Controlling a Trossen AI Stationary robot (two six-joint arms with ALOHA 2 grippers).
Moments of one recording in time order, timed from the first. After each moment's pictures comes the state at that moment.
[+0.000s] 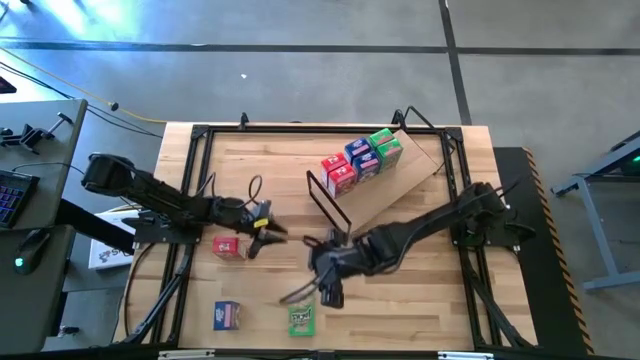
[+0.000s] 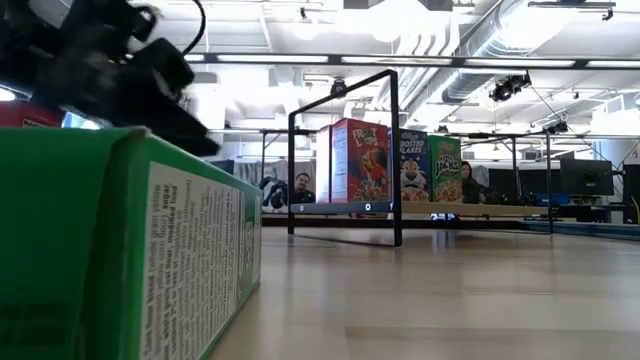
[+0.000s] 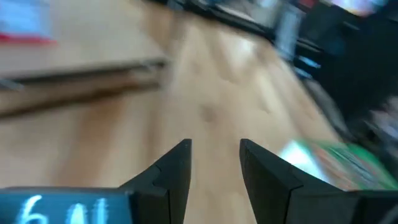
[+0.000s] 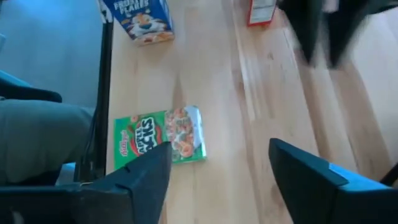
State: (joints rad) left arm -0.13 1.30 0.21 0.76 0.09 -0.32; right arm 0.41 1.94 1.84 -0.80 0.18 0.47
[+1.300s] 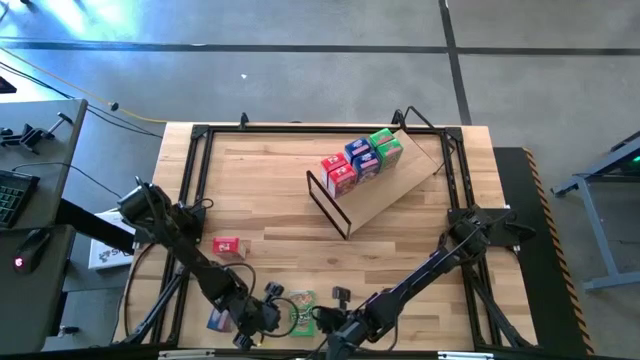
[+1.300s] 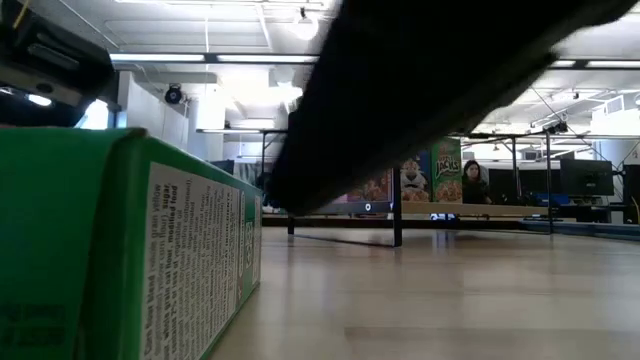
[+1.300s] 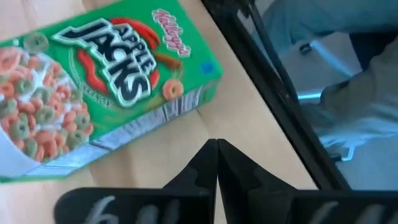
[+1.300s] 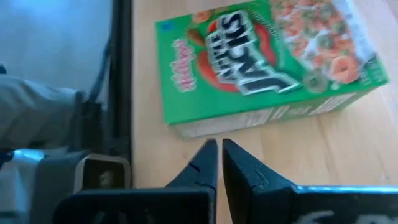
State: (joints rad) left arm -0.80 1.79 0.95 -0.04 -0.13 -0.29; right arm 0.67 2.24 1.67 -0.38 0.34 0.70
